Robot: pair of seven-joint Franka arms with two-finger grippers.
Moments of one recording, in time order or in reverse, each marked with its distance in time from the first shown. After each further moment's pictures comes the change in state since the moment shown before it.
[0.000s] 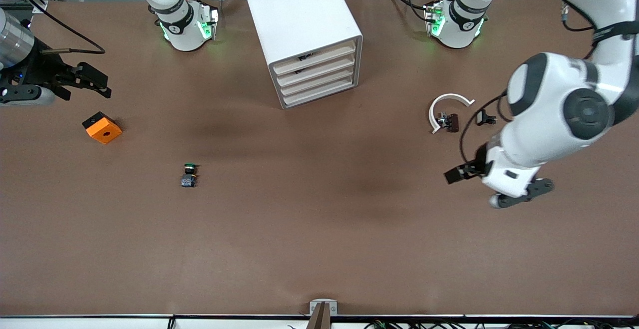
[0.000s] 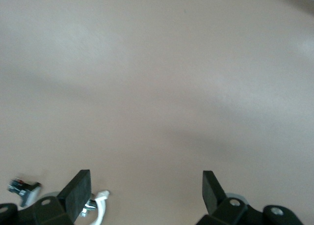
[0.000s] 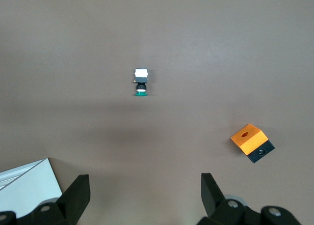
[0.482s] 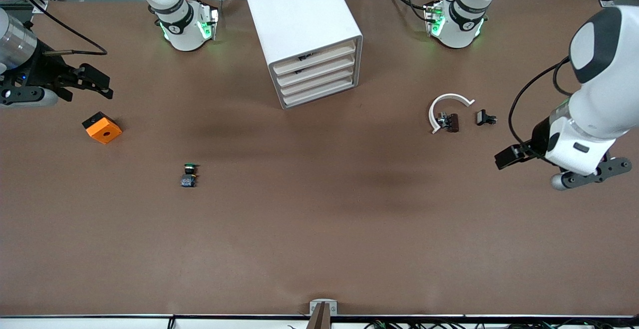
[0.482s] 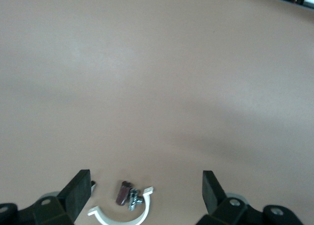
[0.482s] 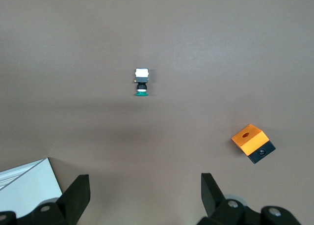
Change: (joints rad) left arm 0.069 -0.125 0.000 0.006 0.061 -0.130 0.117; right arm 0.001 0.005 -0.001 0.000 0.000 0.002 0.000
